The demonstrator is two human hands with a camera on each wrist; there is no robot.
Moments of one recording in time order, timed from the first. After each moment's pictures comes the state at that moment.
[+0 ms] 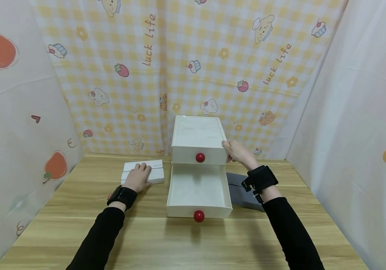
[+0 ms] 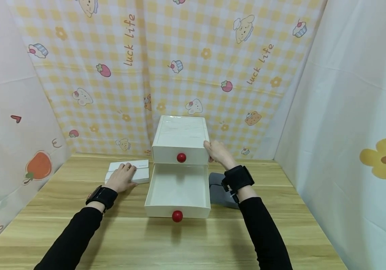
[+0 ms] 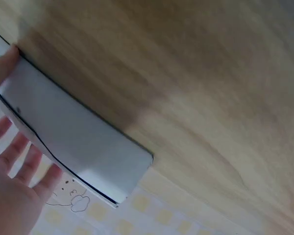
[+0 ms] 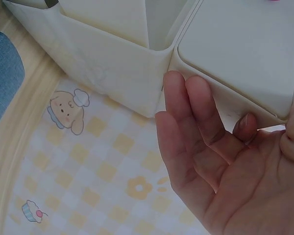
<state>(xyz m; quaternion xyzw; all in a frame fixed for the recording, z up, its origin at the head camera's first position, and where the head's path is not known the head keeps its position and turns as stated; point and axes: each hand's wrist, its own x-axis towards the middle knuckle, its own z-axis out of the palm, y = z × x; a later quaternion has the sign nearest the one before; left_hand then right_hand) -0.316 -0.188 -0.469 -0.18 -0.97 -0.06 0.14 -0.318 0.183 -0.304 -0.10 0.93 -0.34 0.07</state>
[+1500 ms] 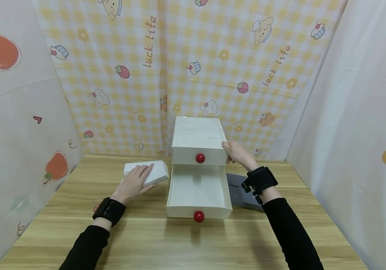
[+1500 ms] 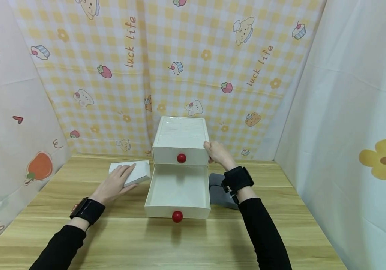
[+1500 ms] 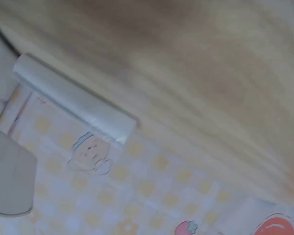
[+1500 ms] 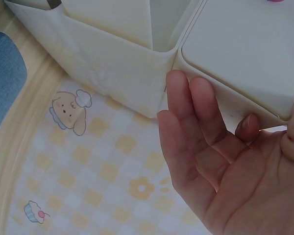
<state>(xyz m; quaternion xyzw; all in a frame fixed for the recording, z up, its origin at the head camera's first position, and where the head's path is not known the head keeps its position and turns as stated) -0.290 -0.197 -0.459 -0.36 -0.83 -0.07 0.41 -0.318 0.184 -0.304 -0.11 0.94 -0.33 0.06</state>
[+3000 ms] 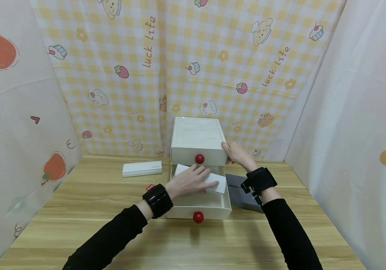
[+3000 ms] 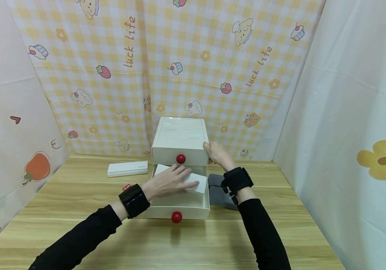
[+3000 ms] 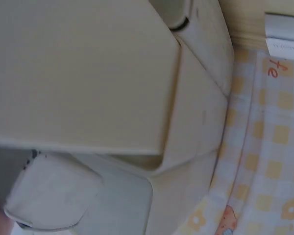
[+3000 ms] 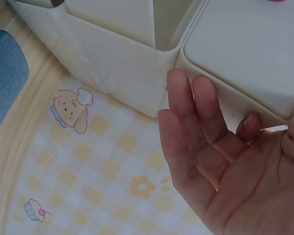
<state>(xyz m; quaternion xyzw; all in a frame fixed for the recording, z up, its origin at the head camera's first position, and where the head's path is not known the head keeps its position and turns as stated) -0.270 -0.034 -0.381 -0.50 -0.76 0.21 0.35 -0.318 0.184 -0.306 -0.11 0.93 -0.33 0.06</state>
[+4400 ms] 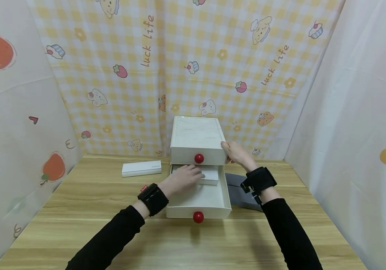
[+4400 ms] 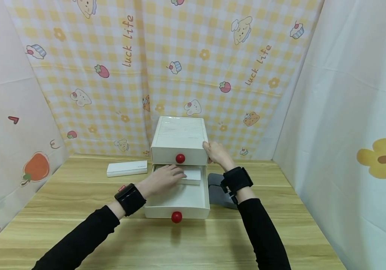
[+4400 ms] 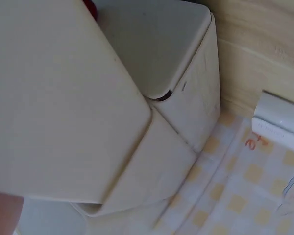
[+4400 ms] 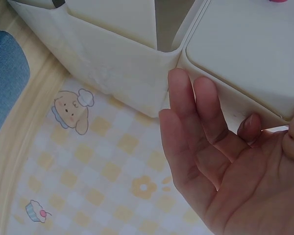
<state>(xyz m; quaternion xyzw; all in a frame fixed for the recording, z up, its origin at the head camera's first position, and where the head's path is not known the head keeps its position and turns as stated) -0.278 -0.047 -0.389 -0.47 -0.85 0.04 0.22 -0.319 0.185 -0.308 -0.11 0.93 -0.34 0.06</state>
